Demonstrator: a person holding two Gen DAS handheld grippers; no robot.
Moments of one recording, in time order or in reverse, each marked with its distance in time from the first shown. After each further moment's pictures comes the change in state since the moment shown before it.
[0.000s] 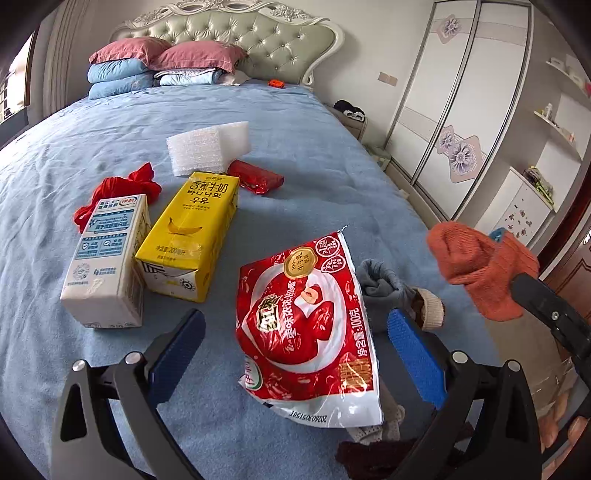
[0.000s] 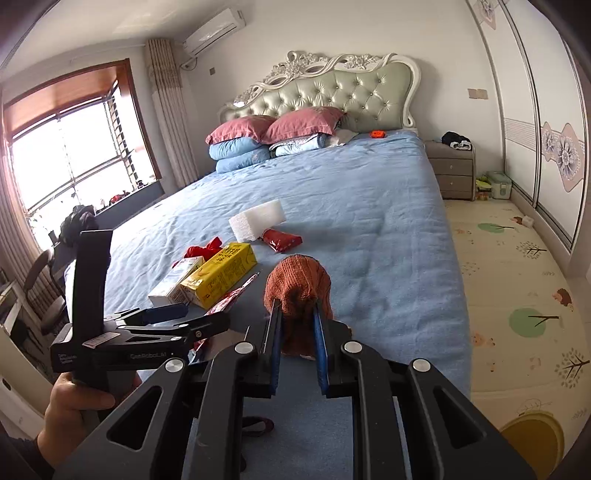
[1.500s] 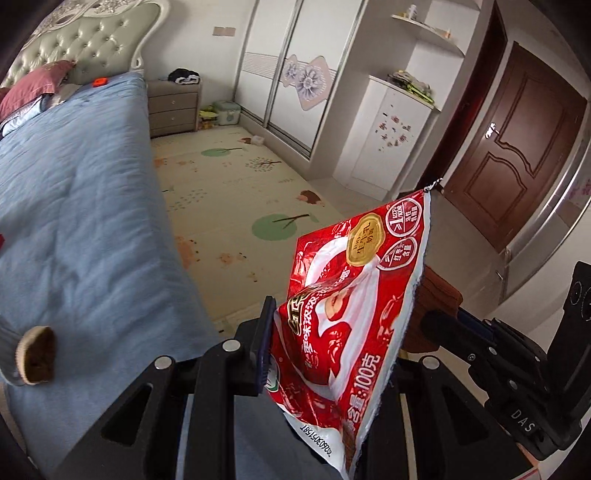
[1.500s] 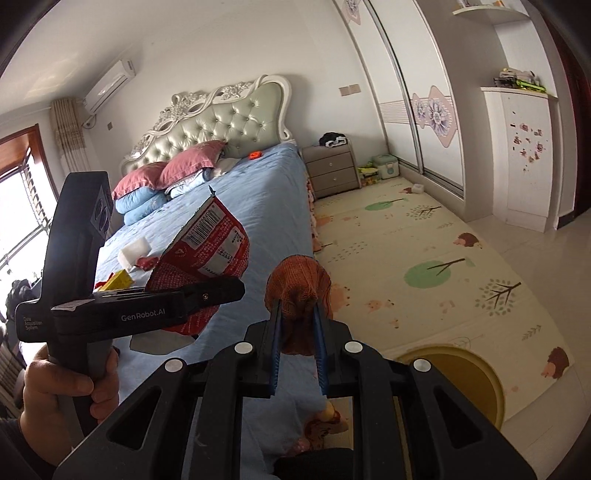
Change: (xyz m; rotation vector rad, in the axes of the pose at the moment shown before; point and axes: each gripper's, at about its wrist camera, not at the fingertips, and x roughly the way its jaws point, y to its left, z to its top) left arm 0.048 -0.297 -0.039 0.393 0.182 -0.408; right arm -0.154 -0.167 -0.089 0.269 -0.109 -0.335
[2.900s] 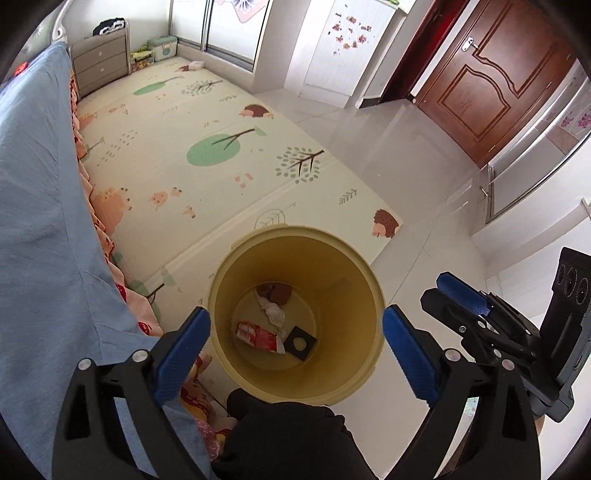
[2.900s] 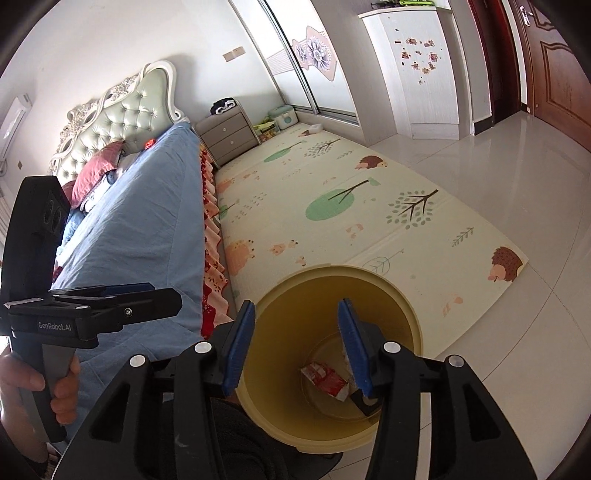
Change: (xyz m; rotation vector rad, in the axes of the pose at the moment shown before) left arm 0.133 -0.078 -0.020 0.123 0.298 -0.084; right arm -0.015 -0.152 -0.069 0.269 0.135 -0.232
